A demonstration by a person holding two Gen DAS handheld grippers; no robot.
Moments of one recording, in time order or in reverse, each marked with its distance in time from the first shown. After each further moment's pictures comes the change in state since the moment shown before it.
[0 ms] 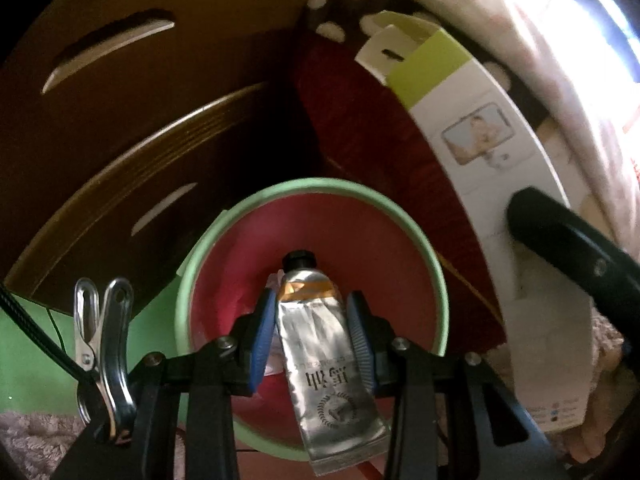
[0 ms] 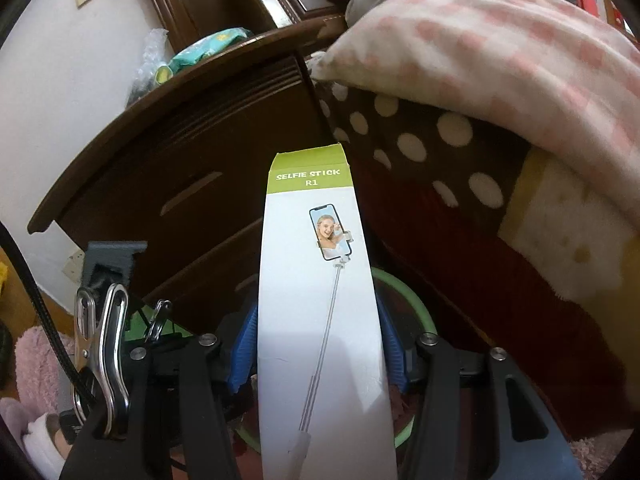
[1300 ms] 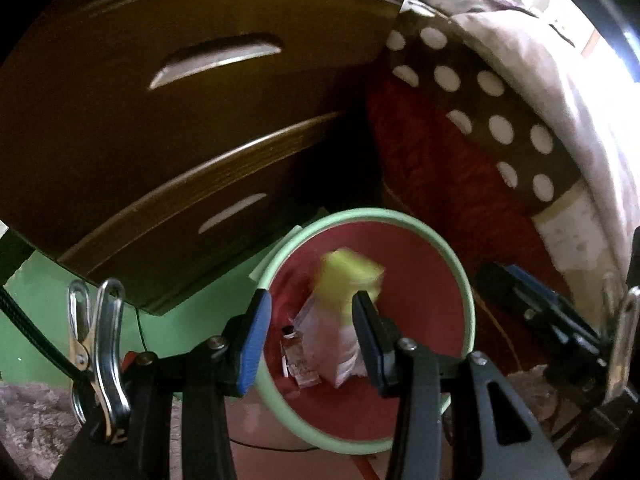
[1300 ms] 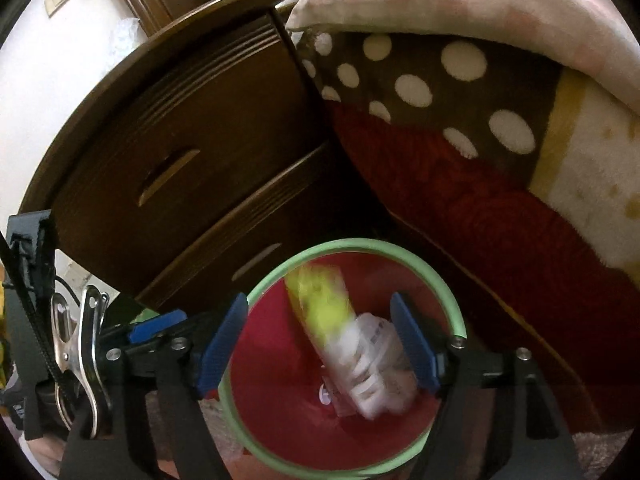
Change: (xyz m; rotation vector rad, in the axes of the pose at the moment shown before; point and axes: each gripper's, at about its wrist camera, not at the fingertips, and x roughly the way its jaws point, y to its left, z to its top) left arm -0.039 0.037 0.004 -0.133 -0.061 0.112; right arm 0.042 -0.010 -0.007 0.079 0.073 0.030
